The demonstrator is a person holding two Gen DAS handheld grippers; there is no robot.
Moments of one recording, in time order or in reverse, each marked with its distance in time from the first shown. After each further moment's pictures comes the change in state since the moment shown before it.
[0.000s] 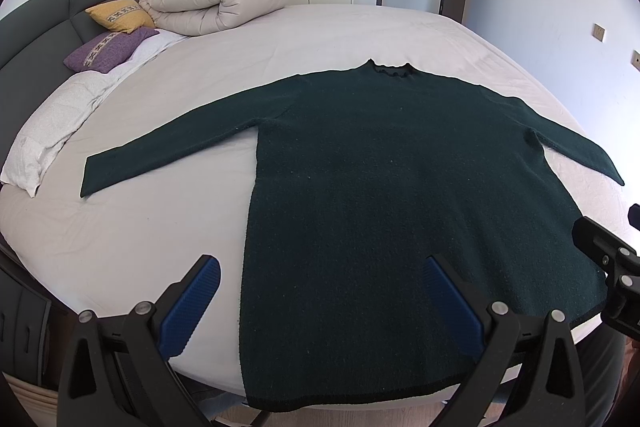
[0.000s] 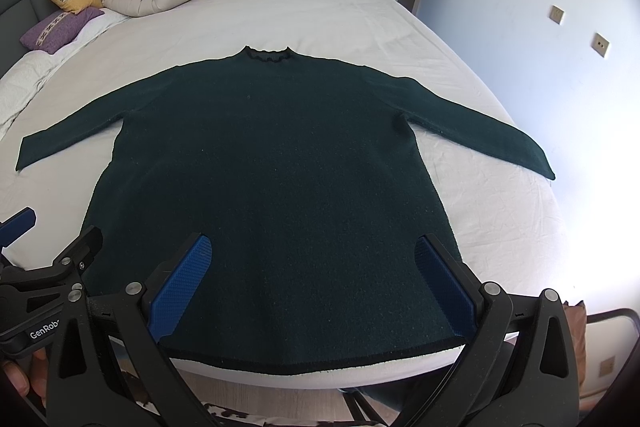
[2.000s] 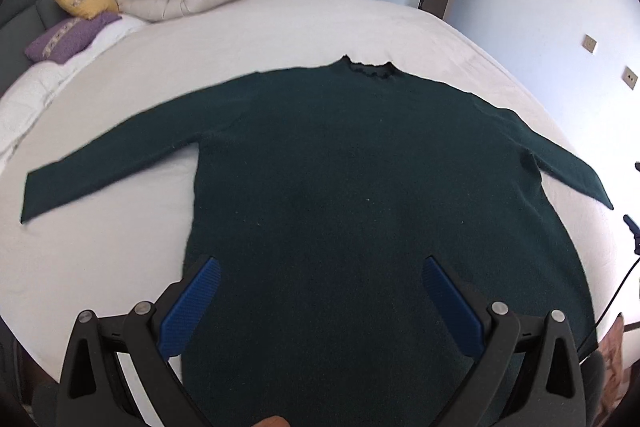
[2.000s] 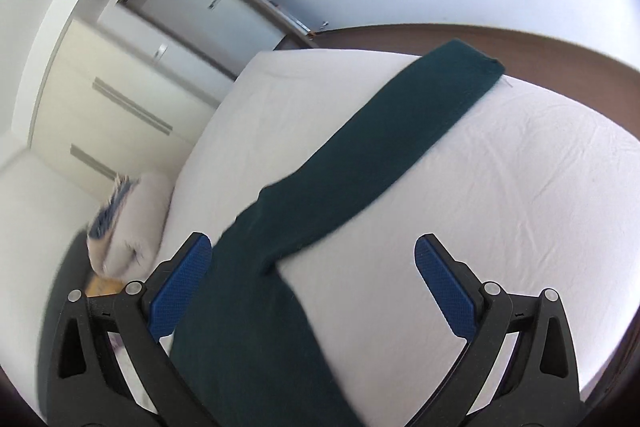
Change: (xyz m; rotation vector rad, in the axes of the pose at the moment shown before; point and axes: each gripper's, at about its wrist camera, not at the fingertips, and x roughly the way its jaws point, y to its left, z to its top) left arm 0.077 -0.005 0.052 -0.059 0.061 -0.180; right arm 0.107 -0.368 -0.005 1.047 -0.200 0.317
